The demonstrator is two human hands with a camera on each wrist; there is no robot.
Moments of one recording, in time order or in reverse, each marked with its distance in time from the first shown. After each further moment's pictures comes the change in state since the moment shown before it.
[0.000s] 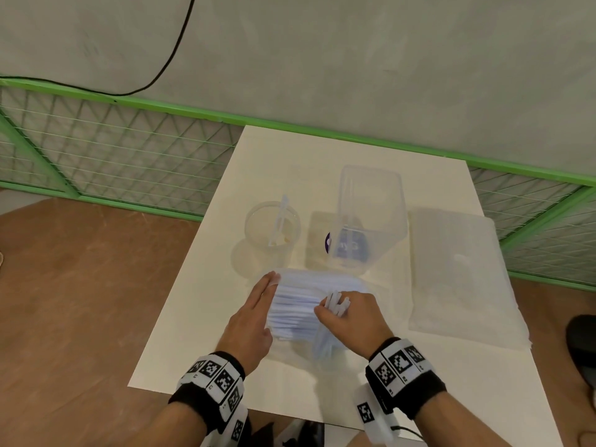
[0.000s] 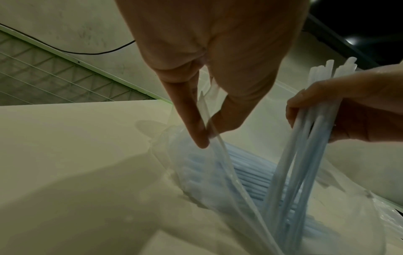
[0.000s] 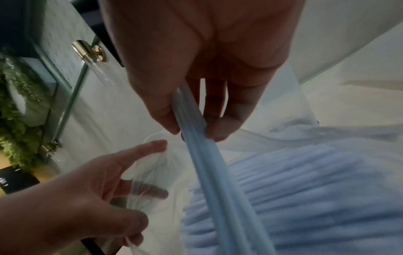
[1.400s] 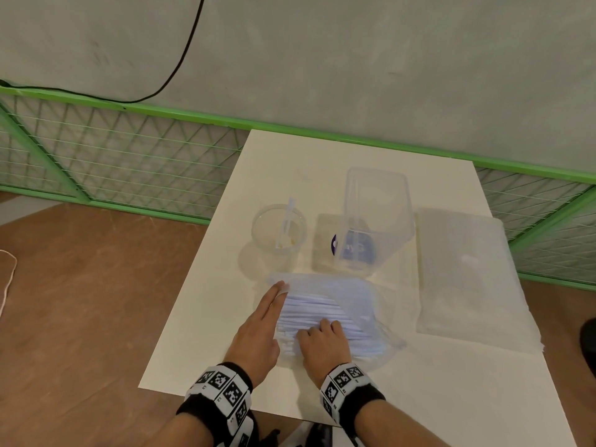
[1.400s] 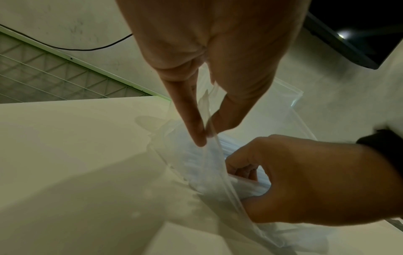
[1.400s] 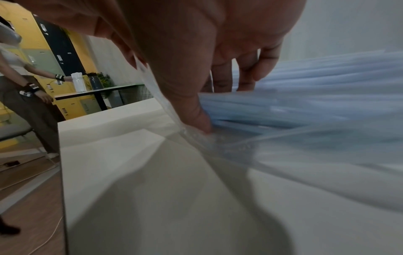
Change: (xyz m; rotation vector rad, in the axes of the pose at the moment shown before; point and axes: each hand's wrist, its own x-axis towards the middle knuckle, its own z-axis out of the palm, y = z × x) left_hand -0.011 0.001 0.006 0.024 -0.037 0.011; right_hand -0.003 0.022 0.096 -1.064 -0.298 -0.181
